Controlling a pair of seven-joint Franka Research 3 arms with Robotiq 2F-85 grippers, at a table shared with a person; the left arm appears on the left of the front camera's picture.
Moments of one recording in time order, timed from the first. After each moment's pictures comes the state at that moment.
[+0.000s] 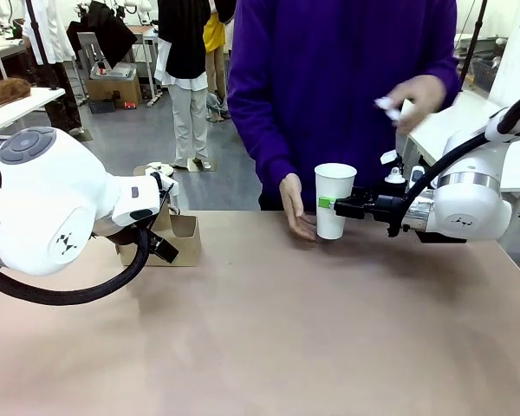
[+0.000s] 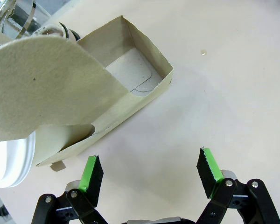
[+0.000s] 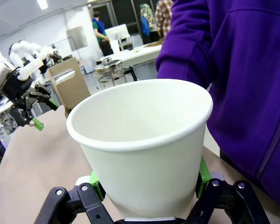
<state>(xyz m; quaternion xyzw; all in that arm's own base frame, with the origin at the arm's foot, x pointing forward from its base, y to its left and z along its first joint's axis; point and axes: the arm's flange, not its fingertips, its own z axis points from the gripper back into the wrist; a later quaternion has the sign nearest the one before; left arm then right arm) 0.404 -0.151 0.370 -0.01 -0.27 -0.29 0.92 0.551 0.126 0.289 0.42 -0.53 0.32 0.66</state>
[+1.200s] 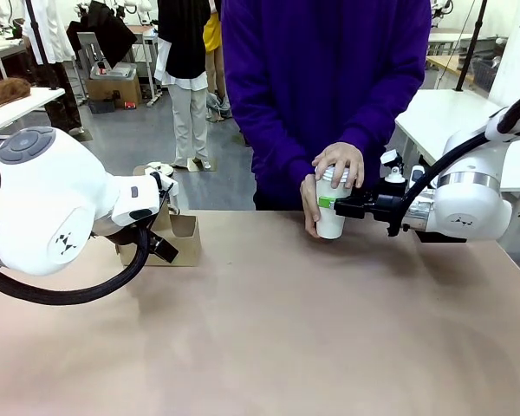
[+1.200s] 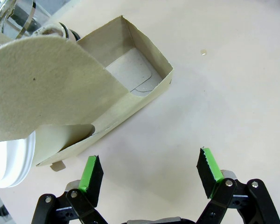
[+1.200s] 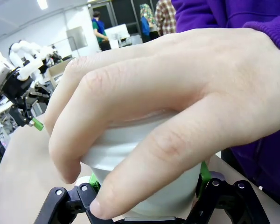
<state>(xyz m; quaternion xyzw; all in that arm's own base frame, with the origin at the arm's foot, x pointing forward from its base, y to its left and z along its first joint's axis) 0.404 -0.151 0.370 -0.01 -0.27 -0.29 0.92 0.551 0.125 0.289 0.42 -0.53 0.32 0.67</state>
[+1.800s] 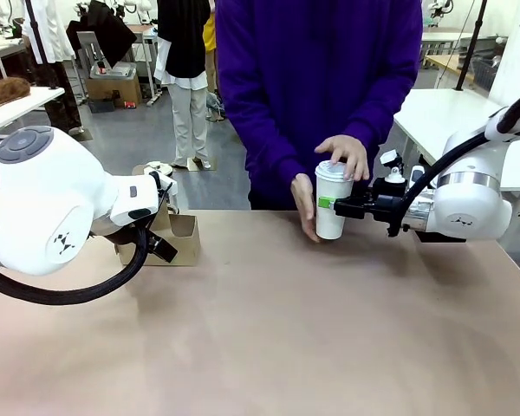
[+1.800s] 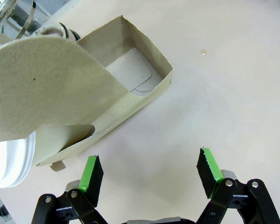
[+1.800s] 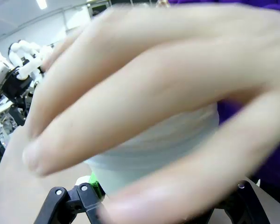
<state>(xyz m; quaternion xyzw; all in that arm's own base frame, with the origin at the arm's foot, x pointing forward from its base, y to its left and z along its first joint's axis) 0.404 -0.151 0.370 -0.01 -0.27 -0.29 0.92 0.550 0.125 0.287 0.42 -0.53 0.32 0.67</state>
